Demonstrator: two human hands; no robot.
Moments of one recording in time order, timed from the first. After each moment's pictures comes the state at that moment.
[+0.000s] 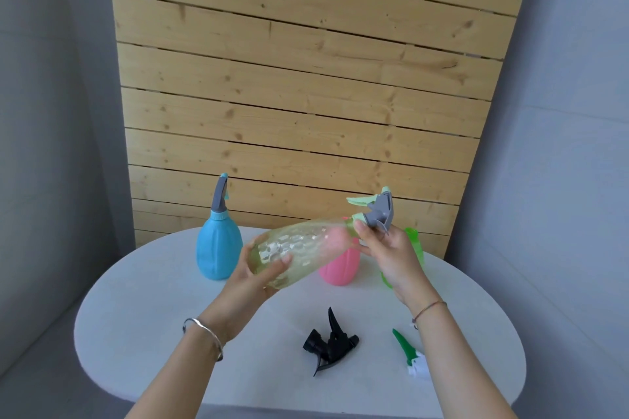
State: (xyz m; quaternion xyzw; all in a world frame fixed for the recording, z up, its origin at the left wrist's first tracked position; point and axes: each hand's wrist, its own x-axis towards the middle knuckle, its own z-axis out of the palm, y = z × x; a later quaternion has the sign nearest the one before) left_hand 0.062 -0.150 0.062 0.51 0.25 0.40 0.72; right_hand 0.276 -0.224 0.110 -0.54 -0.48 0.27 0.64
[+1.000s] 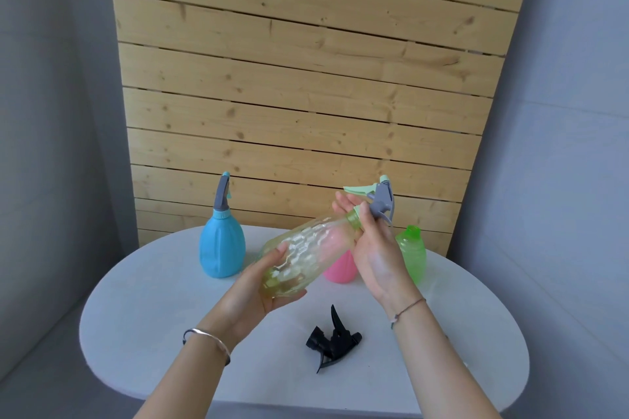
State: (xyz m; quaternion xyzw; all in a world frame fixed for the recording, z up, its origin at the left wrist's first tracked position) left_hand 0.066 -0.150 0.058 0.42 0.23 0.34 0.81; right_hand 0.243 -0.212 0.115 -0.35 -0.41 0.39 0.74
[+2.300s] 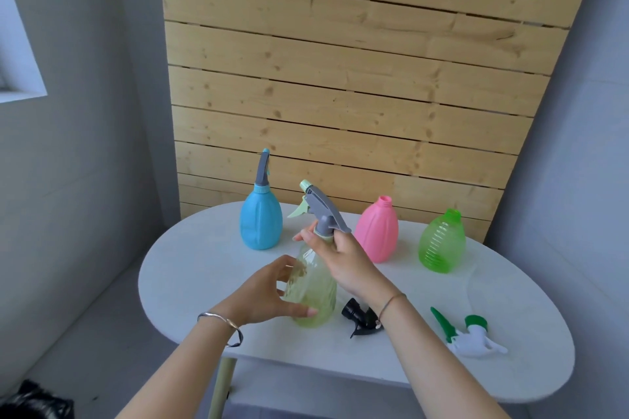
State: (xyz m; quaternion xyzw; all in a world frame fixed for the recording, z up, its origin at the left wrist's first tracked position) left_hand 0.012 -0.144 0.013 0.80 0.36 0.20 0.44; right_hand 0.172 -0.199 0.074 -0.56 -0.62 0.32 0.45
